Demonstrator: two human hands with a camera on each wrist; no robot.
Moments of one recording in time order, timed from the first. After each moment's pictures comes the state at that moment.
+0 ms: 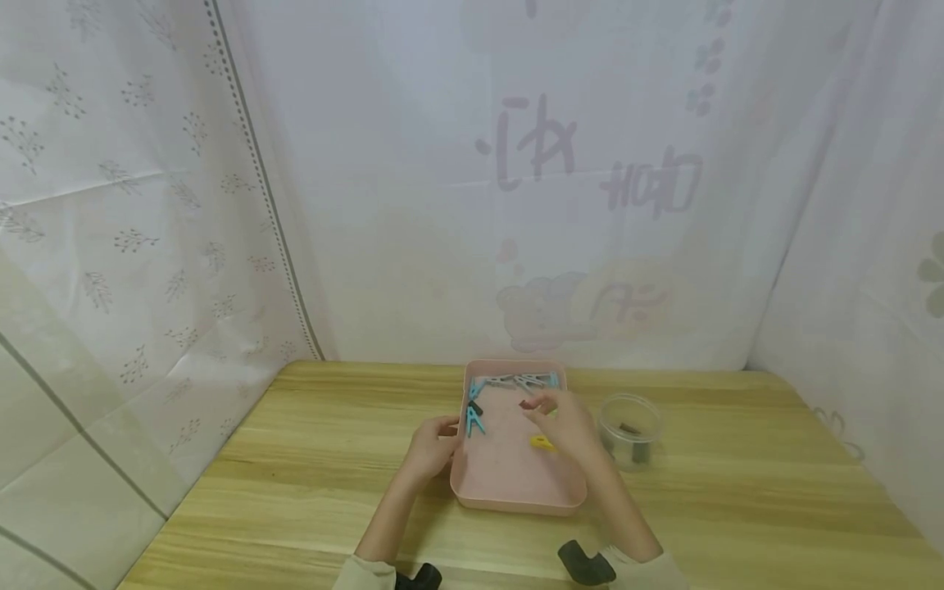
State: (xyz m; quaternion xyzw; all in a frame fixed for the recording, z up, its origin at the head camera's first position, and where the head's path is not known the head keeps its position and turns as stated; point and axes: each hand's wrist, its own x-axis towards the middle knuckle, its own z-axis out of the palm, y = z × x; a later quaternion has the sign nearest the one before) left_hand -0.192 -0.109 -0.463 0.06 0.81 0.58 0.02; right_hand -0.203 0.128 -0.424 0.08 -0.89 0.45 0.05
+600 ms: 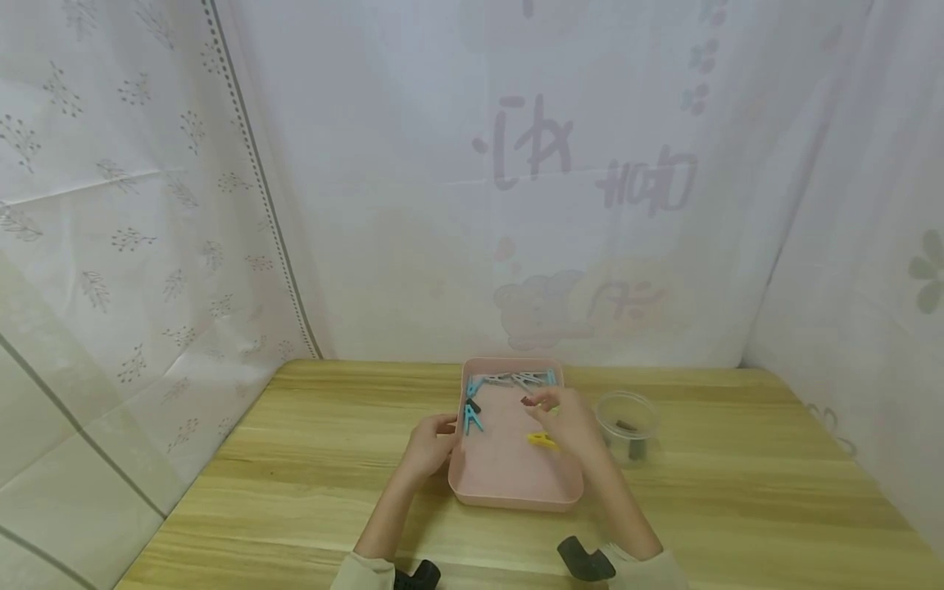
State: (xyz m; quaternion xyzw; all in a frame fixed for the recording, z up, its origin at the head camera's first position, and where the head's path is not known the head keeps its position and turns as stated) left_hand -0.193 -0.109 -0.464 0.05 0.82 0.57 0.03; right_hand -0.198 0.131 -0.418 0.06 -0.89 0.45 0.05
